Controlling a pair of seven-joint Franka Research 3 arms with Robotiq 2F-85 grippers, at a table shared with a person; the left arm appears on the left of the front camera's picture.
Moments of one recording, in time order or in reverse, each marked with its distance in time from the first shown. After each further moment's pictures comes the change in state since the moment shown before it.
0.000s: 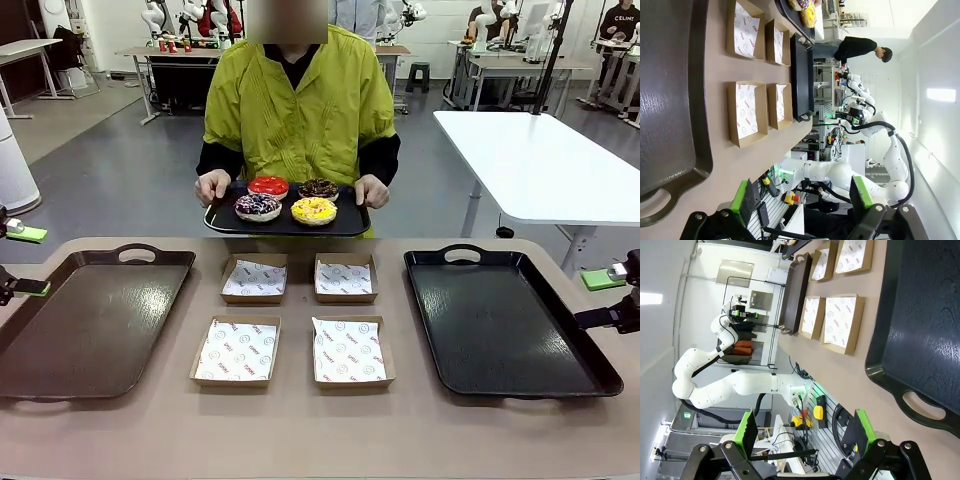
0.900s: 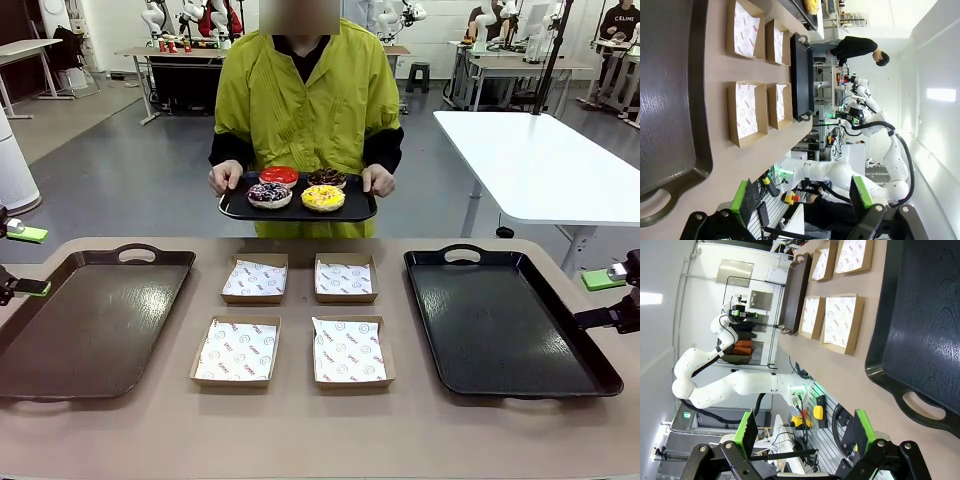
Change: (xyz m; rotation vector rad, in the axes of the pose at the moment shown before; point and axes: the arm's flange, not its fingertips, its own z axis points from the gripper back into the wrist) left arm 0.000 0.000 0.000 0.000 0.001 0.000; right arm 0.000 0.000 0.000 0.000 0.001 0.000
